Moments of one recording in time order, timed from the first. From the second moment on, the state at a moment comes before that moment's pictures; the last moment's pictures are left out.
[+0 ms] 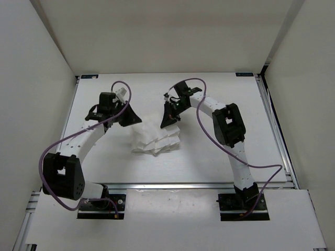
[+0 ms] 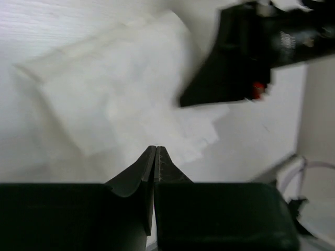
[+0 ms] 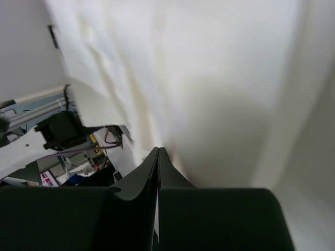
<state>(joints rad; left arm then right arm) -0.18 1.39 1.02 -0.39 0.38 -0.50 0.54 2.34 1.92 -0.74 -0.90 0.40</state>
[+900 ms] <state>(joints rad) -0.19 1.48 0.76 -0.26 0.37 -0.62 0.36 1.79 1.50 -0.56 -0.92 0.39</state>
